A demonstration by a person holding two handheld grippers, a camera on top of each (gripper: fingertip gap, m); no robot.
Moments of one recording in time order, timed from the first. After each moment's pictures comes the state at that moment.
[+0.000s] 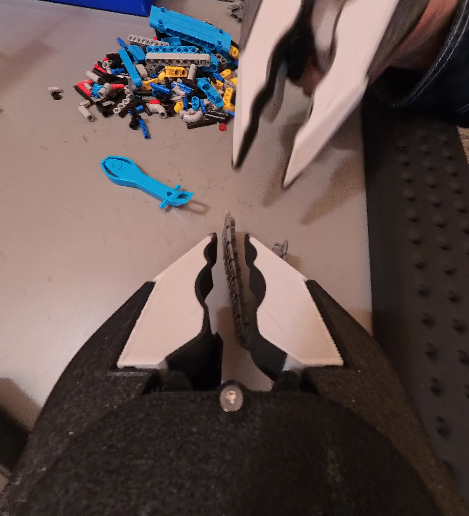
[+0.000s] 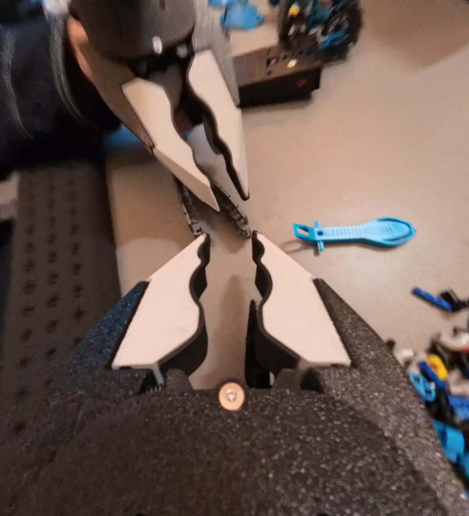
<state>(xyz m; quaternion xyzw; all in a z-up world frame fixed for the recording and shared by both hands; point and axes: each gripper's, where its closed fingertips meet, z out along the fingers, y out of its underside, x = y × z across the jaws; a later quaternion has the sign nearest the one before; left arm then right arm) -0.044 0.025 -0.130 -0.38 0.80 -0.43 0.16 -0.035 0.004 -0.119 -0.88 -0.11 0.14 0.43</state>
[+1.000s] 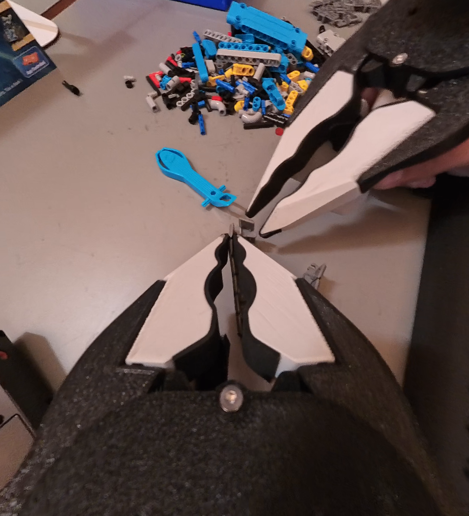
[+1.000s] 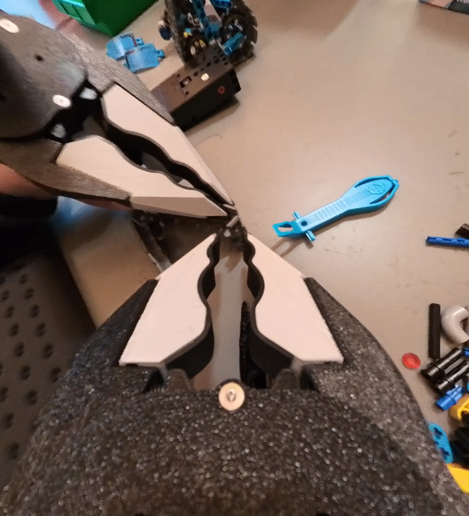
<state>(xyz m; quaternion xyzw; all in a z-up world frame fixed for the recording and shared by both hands) -0.022 0.040 -0.133 -0.47 0.76 -0.39 0.22 -0.025 0.029 -0.134 -0.88 0.09 0.10 0.46</state>
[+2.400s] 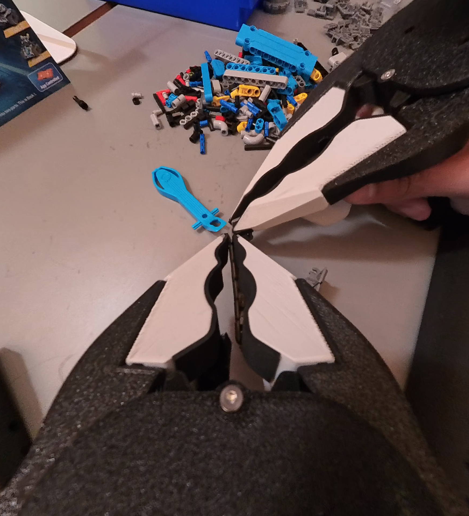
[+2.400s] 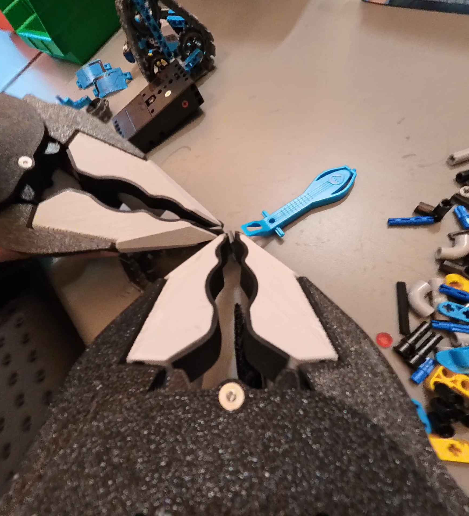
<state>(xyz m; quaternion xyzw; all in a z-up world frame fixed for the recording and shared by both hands) -0.007 0.022 -0.132 -0.49 0.74 -0.38 0.26 -0.002 0.027 -0.135 -0.87 0.15 0.10 0.46</state>
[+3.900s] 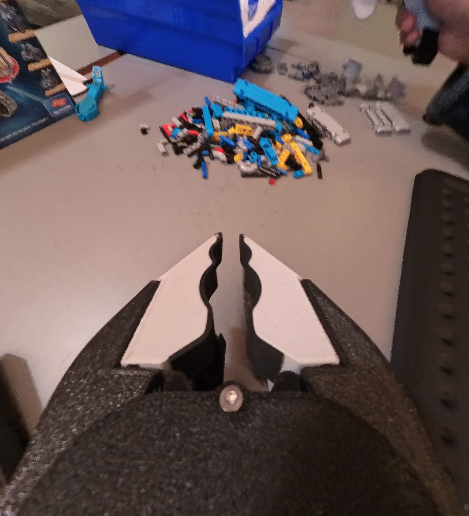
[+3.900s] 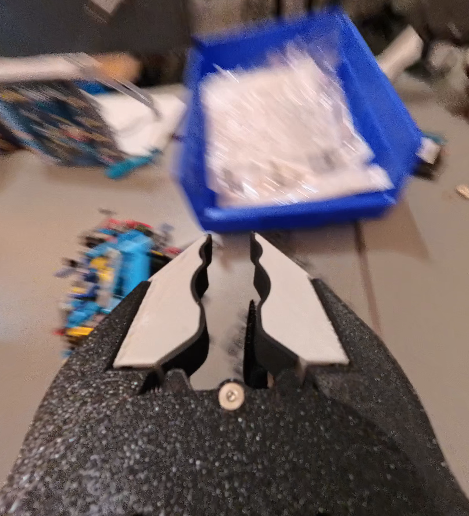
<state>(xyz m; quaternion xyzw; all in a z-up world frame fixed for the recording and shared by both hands) -0.004 0.033 -0.106 -0.49 0.71 -0.45 0.24 0.261 -0.190 -0.051 -0.78 0.37 -0.14 0.49</state>
